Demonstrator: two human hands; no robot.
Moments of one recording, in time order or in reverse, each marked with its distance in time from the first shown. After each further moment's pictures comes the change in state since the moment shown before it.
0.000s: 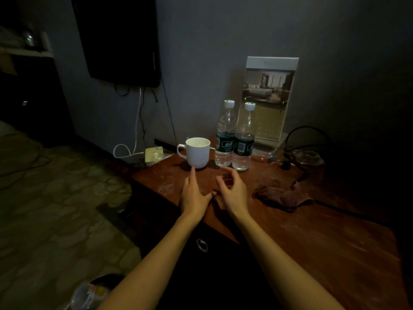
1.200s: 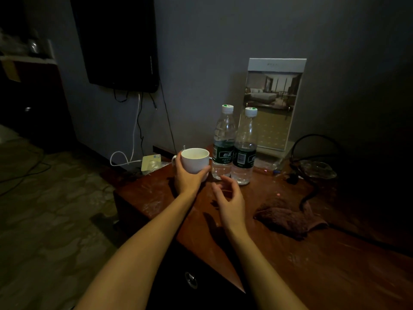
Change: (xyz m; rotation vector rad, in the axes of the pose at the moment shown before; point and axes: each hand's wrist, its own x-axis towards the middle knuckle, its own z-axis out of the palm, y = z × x) left_hand 0.108 0.013 0.033 -0.414 0.265 -0.070; right_hand 0.023 0.011 0.009 0.323 0.015 0.119
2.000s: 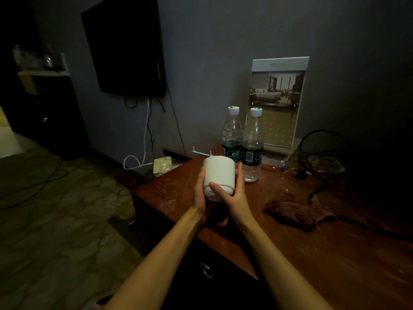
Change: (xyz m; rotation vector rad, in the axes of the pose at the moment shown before) left_hand -0.076 0.033 -0.040 -0.804 -0.548 -0.446; right_hand -0.005 -0.004 0.007 0.185 -0.170 0.010
